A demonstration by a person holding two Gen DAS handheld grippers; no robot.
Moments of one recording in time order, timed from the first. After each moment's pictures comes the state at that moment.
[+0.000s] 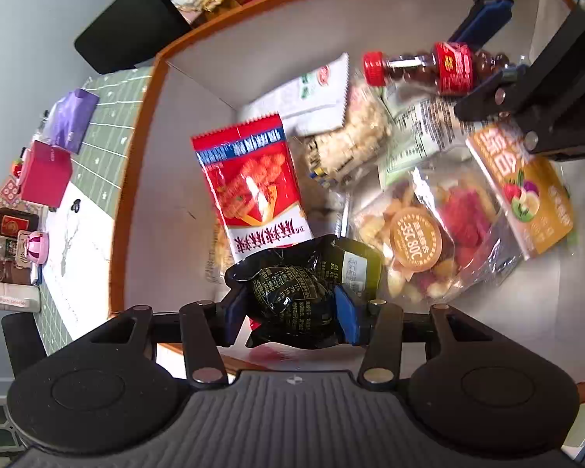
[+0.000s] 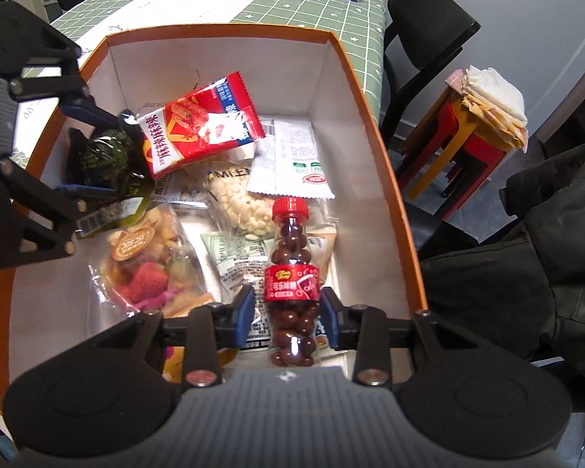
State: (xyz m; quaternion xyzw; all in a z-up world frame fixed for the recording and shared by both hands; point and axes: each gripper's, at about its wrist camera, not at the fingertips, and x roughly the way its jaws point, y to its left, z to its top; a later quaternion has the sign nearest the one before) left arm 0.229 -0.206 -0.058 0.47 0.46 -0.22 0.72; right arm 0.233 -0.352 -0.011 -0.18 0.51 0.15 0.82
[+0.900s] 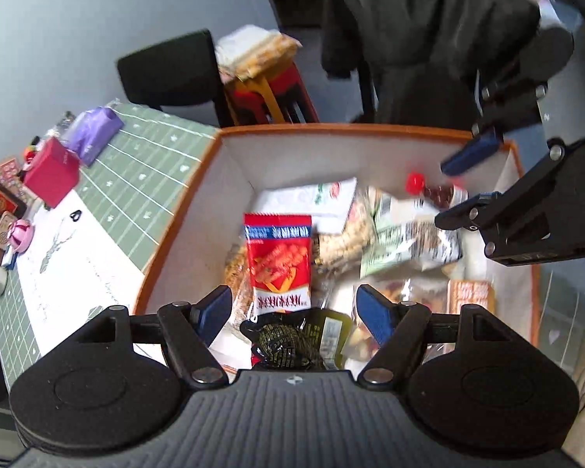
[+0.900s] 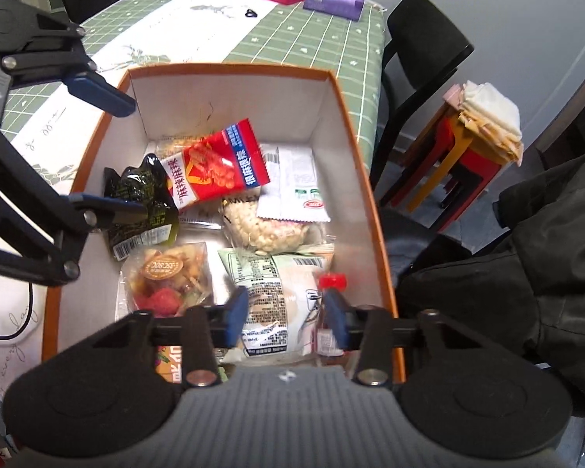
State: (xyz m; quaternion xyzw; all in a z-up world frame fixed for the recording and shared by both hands) left arm 0.217 -0.181 0.021 0.29 0.40 -0.27 0.82; right arm 0.219 -0.350 0.035 -0.18 0.49 0.15 0.84
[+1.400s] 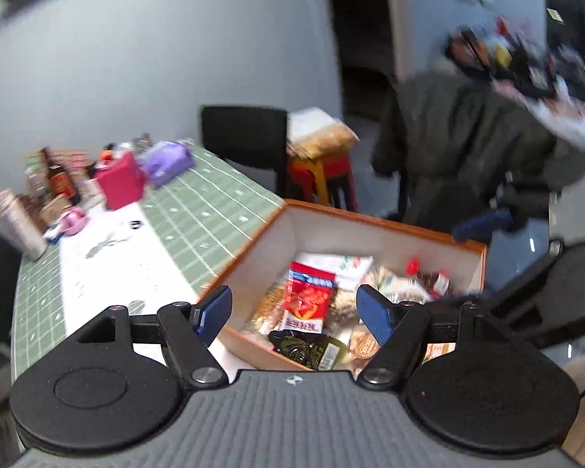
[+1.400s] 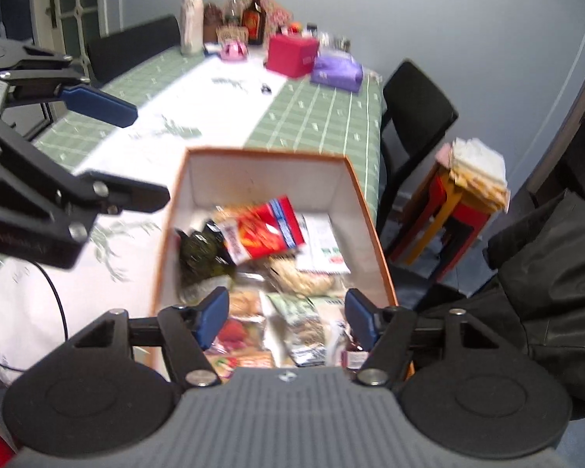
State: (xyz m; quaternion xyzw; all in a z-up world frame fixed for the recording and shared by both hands) left arm 0.144 -0.120 0.105 0.16 0.31 -0.21 0.91; right arm 0.145 -0.321 0.102 -0.15 0.39 0.17 0.89
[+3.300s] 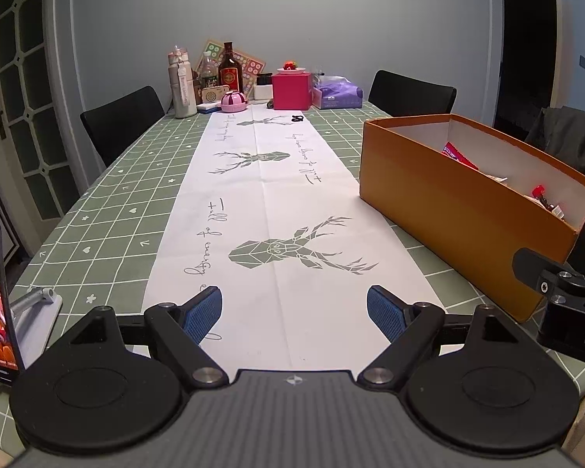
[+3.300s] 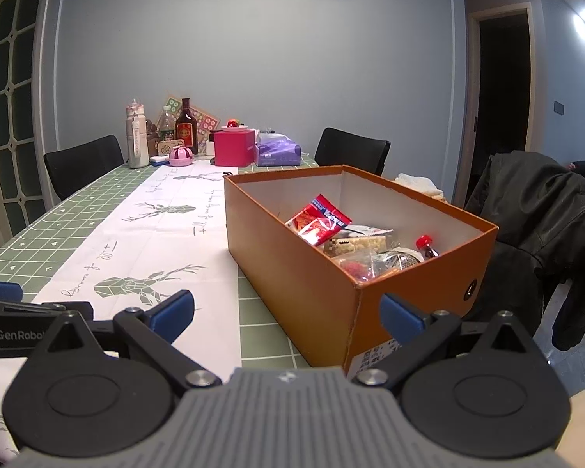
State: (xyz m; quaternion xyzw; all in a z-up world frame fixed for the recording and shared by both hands) left arm 0.026 -0.001 -0.031 0.01 0.31 0.01 0.95; right arm -0.015 -0.221 -0.019 -0.03 0.21 0.02 0.98
